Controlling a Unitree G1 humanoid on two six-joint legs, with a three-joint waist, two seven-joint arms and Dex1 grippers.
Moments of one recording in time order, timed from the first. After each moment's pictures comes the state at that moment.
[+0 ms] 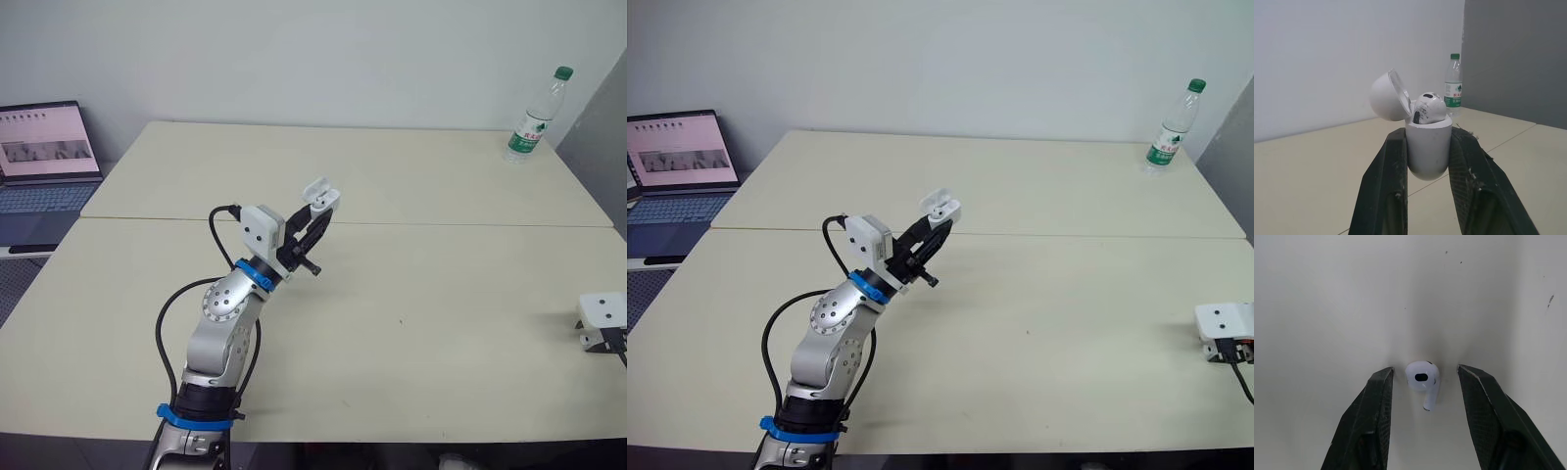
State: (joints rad) left arm -0.32 0.18 -0.03 -0.17 -0.30 0.11 -0.51; right arm -0.60 -1.20 0.28 1.03 -0.30 -0.65 1.37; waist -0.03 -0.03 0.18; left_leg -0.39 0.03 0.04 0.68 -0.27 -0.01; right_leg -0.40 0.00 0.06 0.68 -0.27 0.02
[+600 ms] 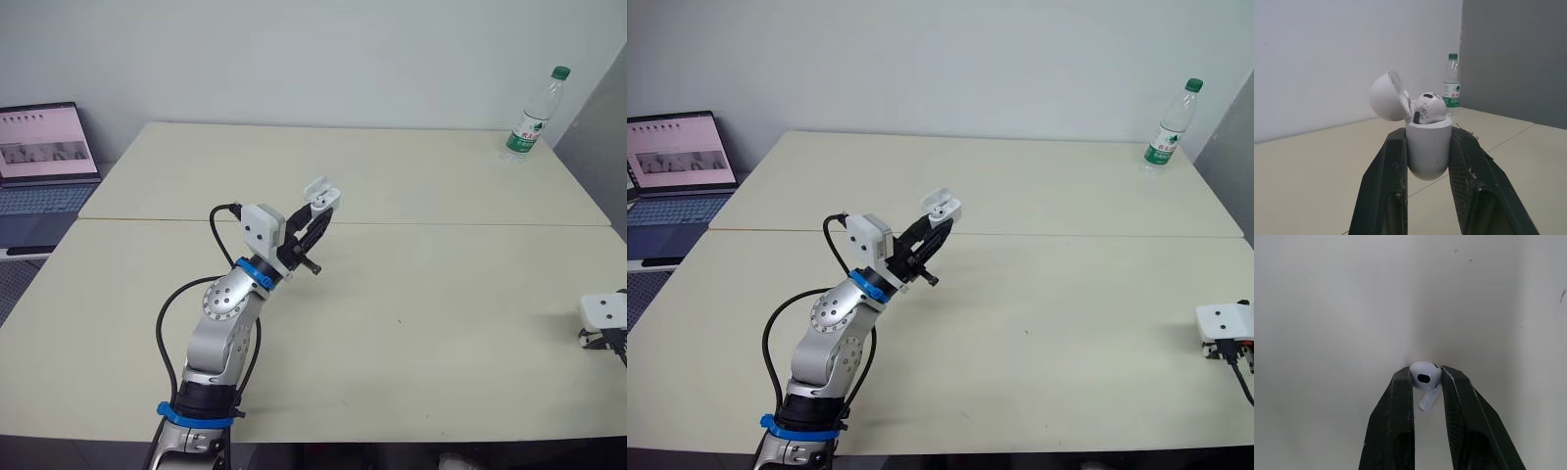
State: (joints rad) left arm -0.33 0.19 -0.03 -0.16 -0.30 0.10 -0.52; right arm -0.56 -1.18 0.22 0.97 -0.20 -0.56 1.47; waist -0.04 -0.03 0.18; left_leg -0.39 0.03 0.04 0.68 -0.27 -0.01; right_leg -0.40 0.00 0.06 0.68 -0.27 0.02
